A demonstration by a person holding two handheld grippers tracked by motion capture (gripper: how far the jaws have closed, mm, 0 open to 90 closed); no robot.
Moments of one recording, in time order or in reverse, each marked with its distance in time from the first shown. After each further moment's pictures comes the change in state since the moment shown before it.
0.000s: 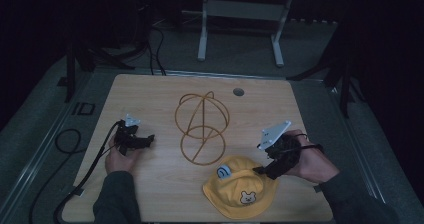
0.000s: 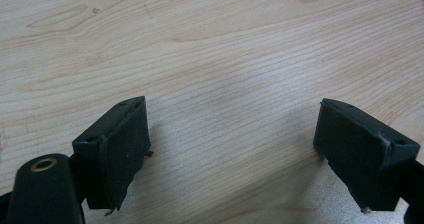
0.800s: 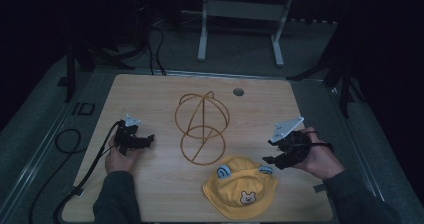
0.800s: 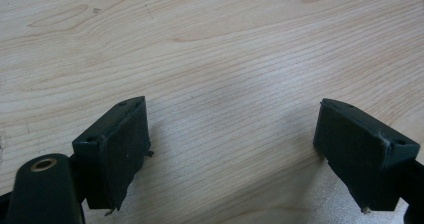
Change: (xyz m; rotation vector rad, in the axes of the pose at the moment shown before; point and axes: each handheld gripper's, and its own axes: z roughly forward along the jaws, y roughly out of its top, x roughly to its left) left arm 0.000 0.000 0.000 -0.001 0.001 -0.002; right arm -0.026 -0.031 -0.001 -0.013 -0.093 0.099
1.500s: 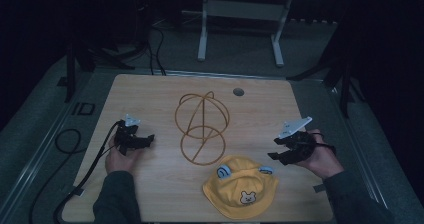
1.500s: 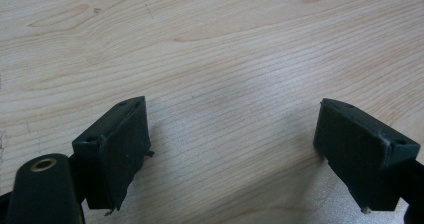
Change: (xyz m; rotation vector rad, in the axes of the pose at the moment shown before) left arm 0.000 0.000 0.000 0.001 0.001 -0.001; right arm -0.022 -0.032 0.016 -0.042 -0.032 0.108
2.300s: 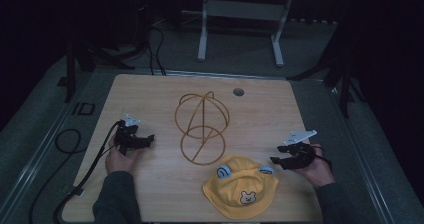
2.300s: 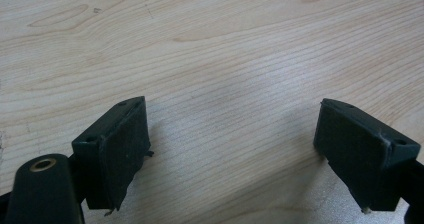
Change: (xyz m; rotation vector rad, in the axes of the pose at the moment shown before) left arm 0.000 0.000 0.000 0.000 -0.001 0.000; right arm -0.017 -0.064 0.053 -0.082 -0.030 0.188
